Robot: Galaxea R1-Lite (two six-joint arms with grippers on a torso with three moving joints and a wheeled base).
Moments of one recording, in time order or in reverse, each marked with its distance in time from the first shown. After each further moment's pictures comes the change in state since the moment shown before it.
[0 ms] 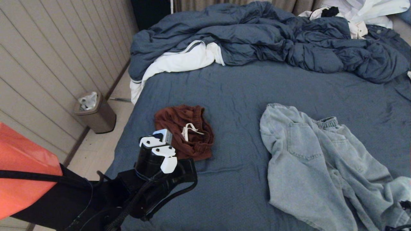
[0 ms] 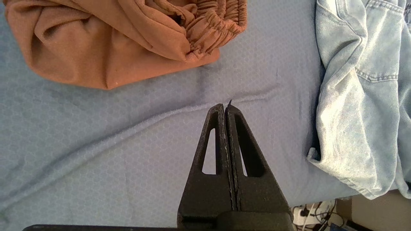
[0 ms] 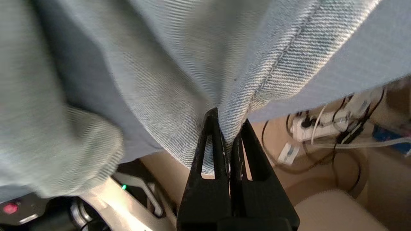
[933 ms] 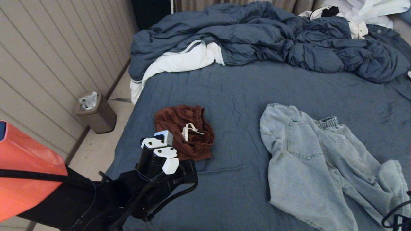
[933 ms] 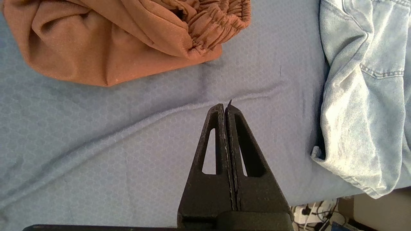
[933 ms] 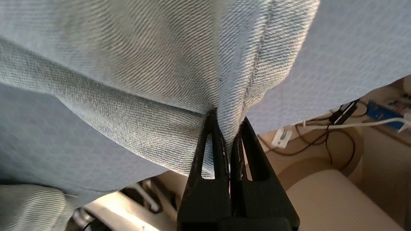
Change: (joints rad) left arm 0.000 0.014 -0.002 -0.001 -0.001 -0.001; right arm -0.052 -0.004 -0.428 0.499 -0.070 0.017
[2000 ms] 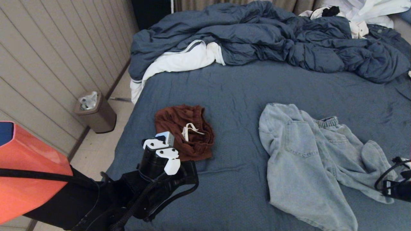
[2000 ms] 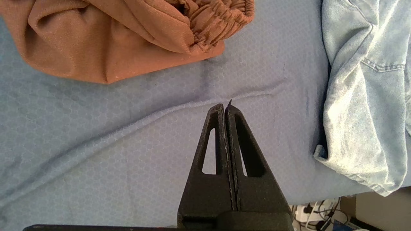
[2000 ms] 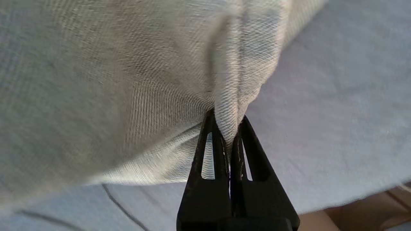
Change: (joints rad) left arm 0.000 0.014 -0.003 0.000 -0.001 0.000; right arm 0.130 0.076 -0.559 0.451 -0.047 0.045
